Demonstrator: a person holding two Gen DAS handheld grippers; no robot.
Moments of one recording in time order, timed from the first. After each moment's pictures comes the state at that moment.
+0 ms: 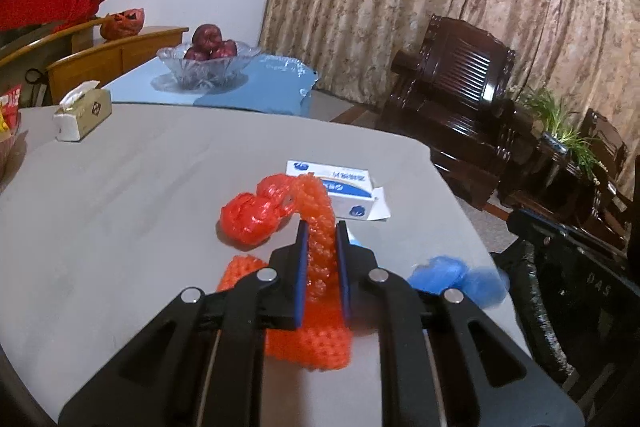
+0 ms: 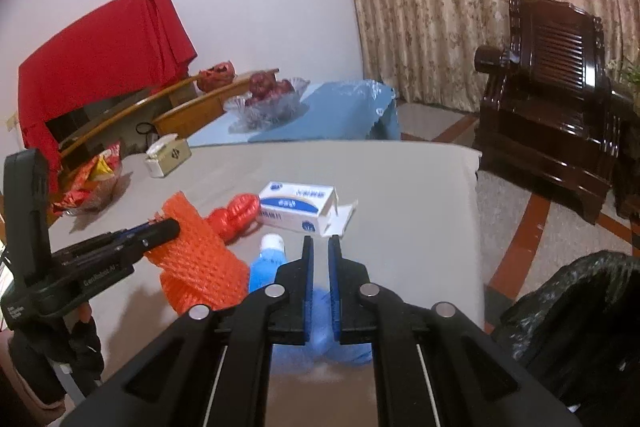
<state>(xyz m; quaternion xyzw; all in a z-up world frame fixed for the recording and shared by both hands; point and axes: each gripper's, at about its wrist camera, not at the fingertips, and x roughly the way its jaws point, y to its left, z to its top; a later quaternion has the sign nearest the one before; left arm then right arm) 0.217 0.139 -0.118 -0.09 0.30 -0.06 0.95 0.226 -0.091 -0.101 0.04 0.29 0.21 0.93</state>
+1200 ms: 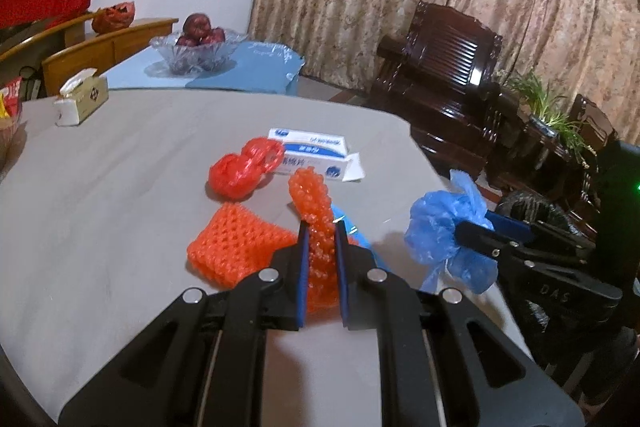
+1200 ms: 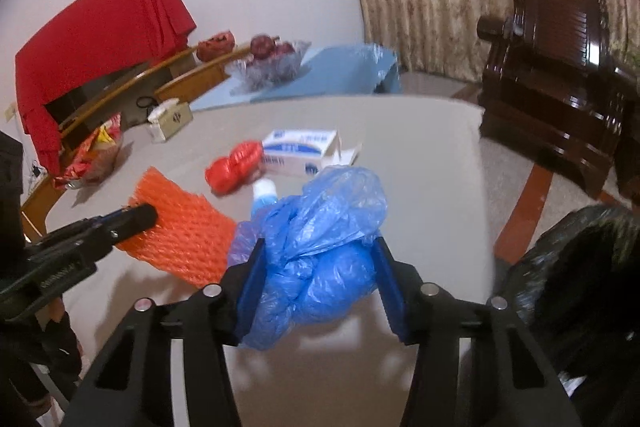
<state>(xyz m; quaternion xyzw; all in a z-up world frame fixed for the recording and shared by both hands) 0.172 0.123 -0.123 -0.08 0.32 -0.08 0.94 0.202 -0.092 -0.126 0.03 0.34 0.22 0.91</state>
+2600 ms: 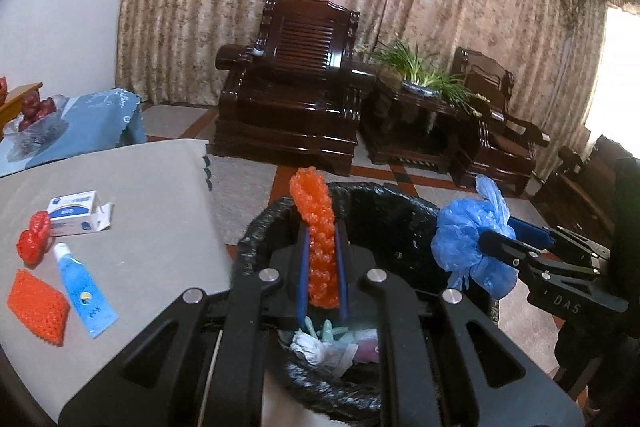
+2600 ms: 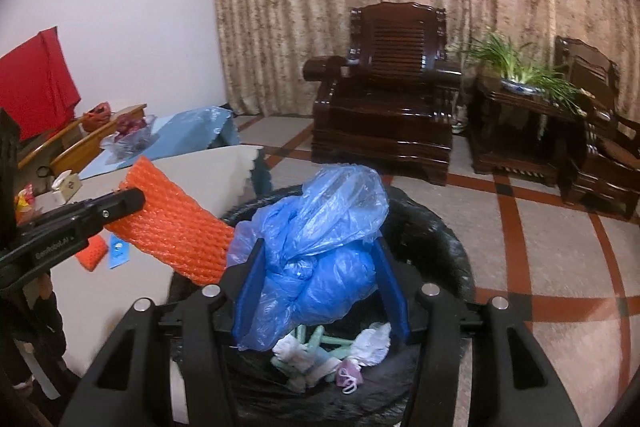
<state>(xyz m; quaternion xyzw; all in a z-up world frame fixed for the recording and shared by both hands) 0.140 -0.127 -0.090 -0.01 0.28 -0.29 0.91 0.062 -0.339 -0.079 0.07 0.28 -0.03 0.96</state>
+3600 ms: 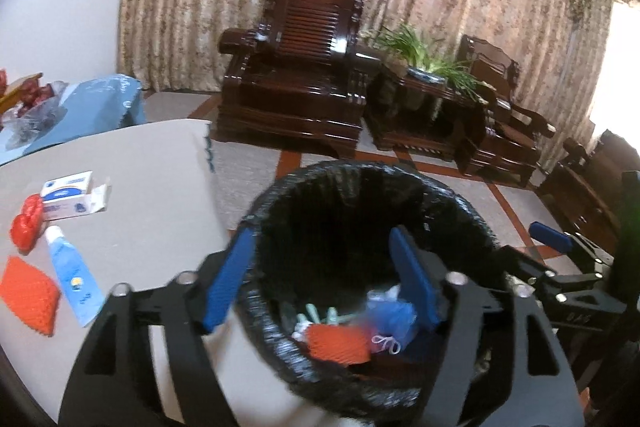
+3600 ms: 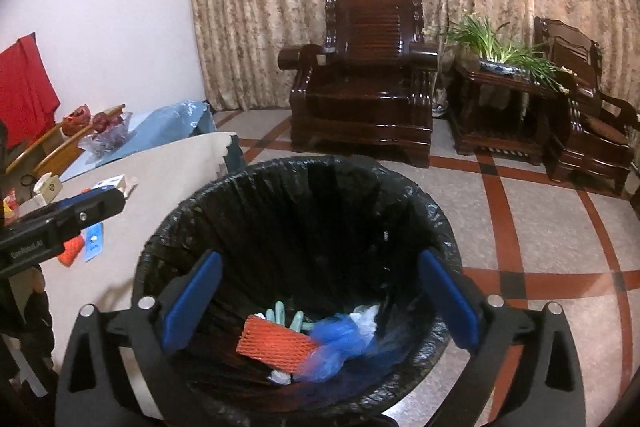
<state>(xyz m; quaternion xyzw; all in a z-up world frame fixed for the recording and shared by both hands) 0.149 -0.118 -0.111 0.00 0.30 -0.27 0.91 0.059 -0.349 -0.108 0.09 0.30 -0.06 0.95</state>
